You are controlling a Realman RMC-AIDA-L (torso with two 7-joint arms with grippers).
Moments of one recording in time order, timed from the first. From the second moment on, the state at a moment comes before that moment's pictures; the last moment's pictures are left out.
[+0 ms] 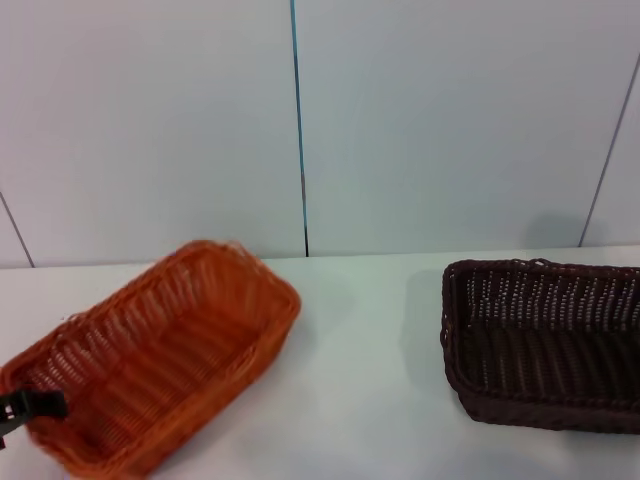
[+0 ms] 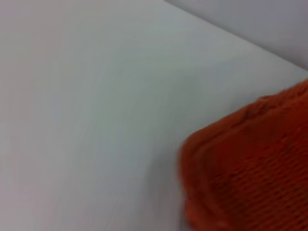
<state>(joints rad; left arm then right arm) -0.45 -2.17 0.80 1.21 2.79 1.17 -2.98 0.61 2.05 2.28 0.78 1.29 -0.39 -1.18</state>
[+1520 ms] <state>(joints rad) -0.48 -2.17 0.83 1.10 2.78 1.13 -2.98 0.61 2.05 2.28 0.79 1.29 -0.36 -1.22</state>
